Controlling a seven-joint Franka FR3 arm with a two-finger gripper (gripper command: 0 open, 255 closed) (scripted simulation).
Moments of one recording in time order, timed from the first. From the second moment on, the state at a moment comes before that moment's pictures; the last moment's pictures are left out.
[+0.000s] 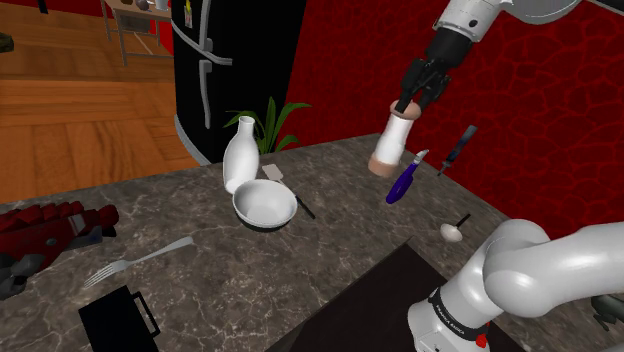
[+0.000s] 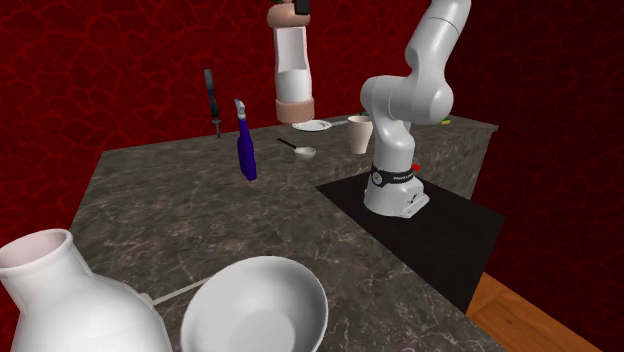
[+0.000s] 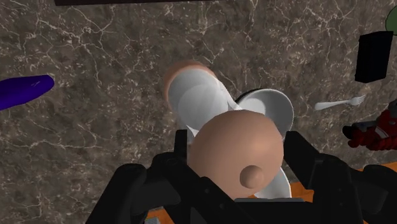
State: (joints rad) arm 0.08 -0.63 -0.07 -2.09 0.13 1.49 0.18
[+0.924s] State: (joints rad) arm 0.00 -0.56 -0.36 -1.98 -0.02 1.43 -0.16
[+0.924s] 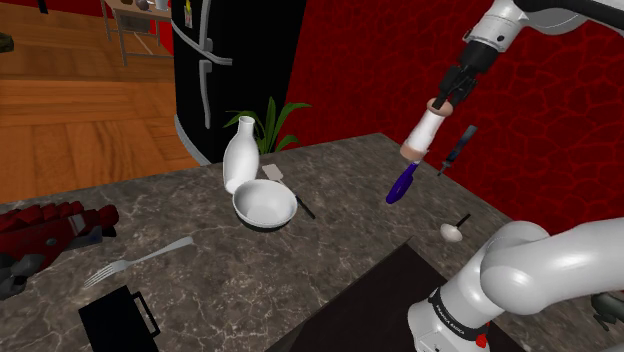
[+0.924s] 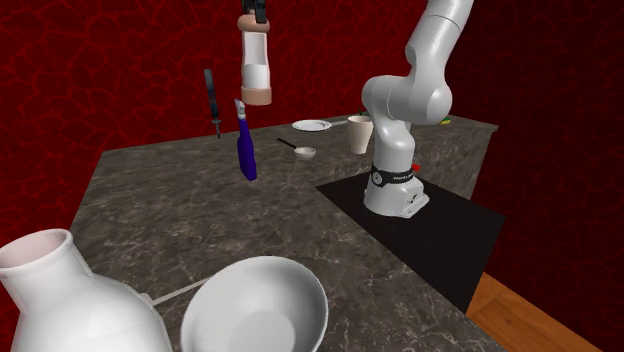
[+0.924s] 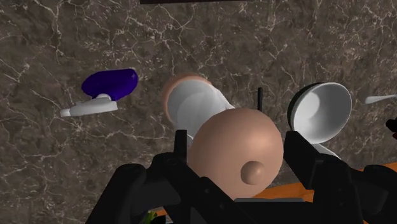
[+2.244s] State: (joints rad) arm -0.10 0.05 -0.91 -1.42 0.15 1.32 -0.83
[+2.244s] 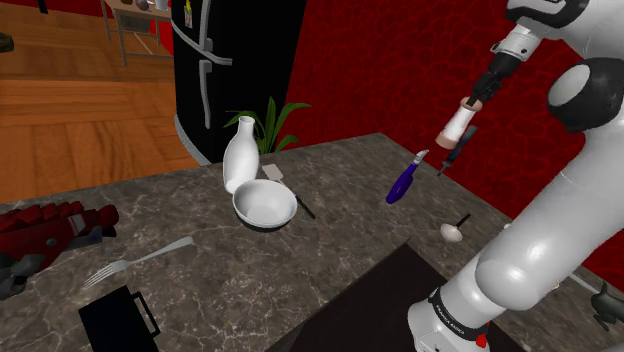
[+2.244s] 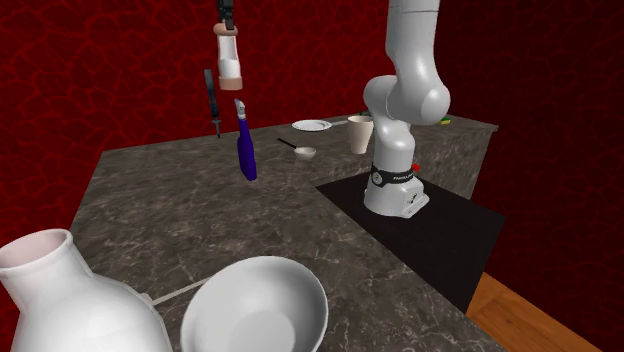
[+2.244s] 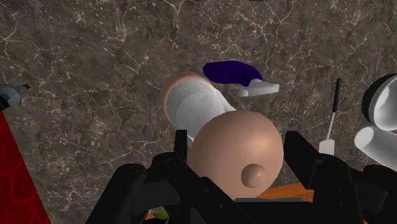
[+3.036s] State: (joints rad) arm -0.22 0.23 -0.95 -1.37 0.28 1.36 -0.99
